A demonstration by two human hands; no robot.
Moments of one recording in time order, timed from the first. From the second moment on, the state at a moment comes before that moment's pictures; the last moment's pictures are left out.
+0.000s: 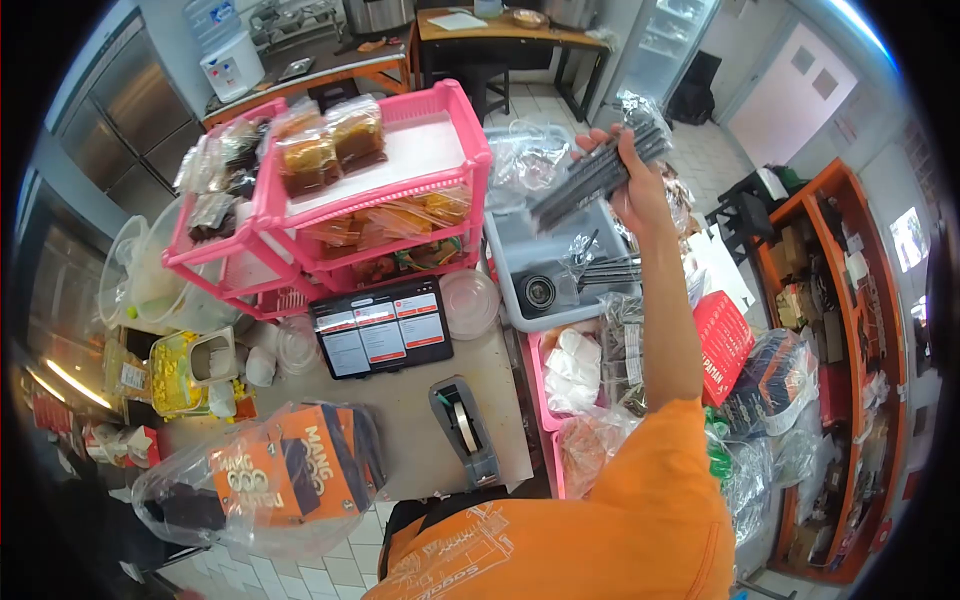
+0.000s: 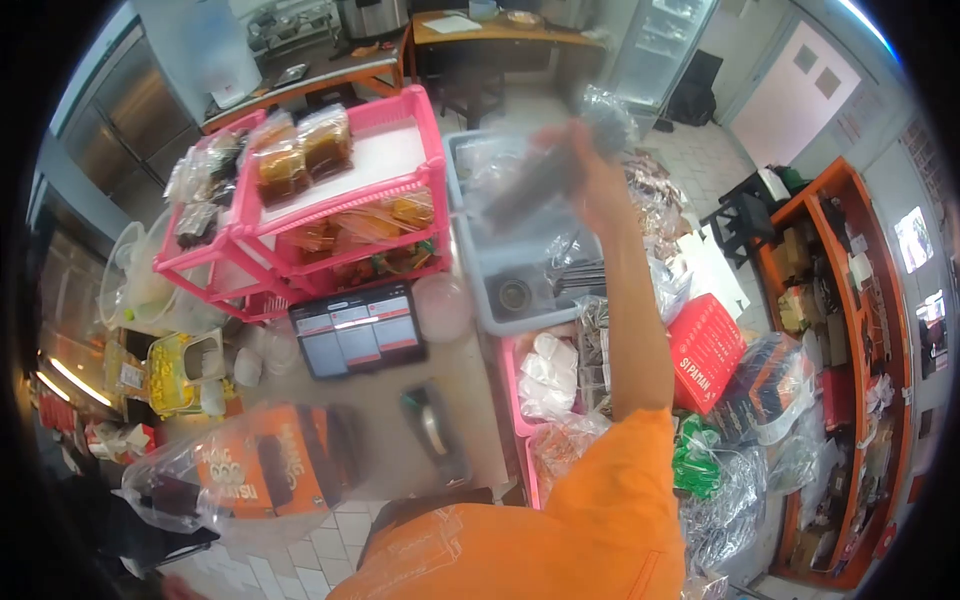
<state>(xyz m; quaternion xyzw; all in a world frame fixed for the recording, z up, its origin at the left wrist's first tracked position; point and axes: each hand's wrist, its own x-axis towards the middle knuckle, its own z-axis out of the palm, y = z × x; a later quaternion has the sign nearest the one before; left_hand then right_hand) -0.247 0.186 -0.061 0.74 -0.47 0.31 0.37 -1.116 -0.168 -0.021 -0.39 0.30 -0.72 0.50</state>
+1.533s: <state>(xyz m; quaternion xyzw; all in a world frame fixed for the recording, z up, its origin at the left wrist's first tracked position) -0.617 0.077 -0.050 0.49 -0.74 -0.44 0.12 -1.163 -0.218 -0.210 -0.54 0.77 -0.33 0.09</state>
